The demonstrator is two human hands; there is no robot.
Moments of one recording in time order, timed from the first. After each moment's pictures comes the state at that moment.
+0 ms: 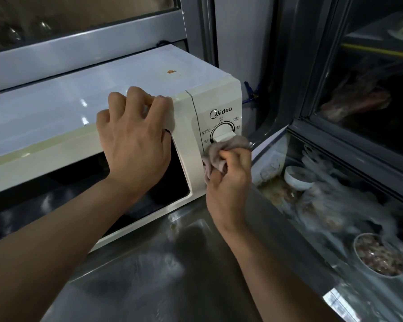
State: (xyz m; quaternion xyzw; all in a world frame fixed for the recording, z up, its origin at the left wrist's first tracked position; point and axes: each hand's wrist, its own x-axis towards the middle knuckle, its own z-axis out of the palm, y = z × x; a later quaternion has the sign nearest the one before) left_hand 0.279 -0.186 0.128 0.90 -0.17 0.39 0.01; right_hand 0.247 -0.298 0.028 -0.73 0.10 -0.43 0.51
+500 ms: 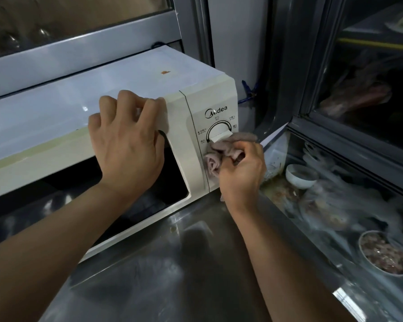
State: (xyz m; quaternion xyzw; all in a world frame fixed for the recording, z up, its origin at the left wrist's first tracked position) left_hand 0.281 -0.180 0.125 0.90 -0.18 0.40 0.00; right_hand 0.267 -0.324 0.029 -0.71 0.19 -0.41 0.54
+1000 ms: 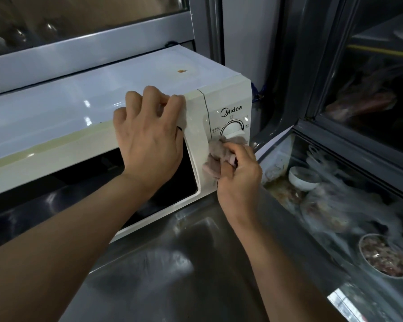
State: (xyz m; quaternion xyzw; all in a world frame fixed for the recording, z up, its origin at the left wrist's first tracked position) left_hand 0.277 -0.185 0.128 0.90 -0.18 0.40 0.02; right_hand 0.238 -0.298 0.045 -0.74 0.10 -0.34 0.56
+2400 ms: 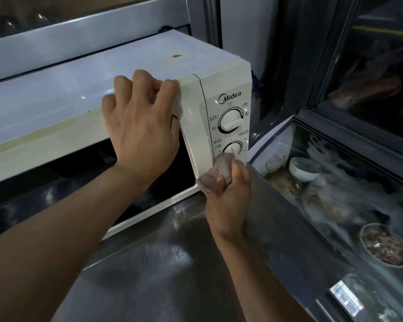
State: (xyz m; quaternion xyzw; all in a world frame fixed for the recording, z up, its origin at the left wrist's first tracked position) left_hand 0.283 -0.184 0.124 0.89 -0.17 0.42 0.00; right_hand 0.236 -0.272 -0.015 -0.74 0.21 -0.34 0.54
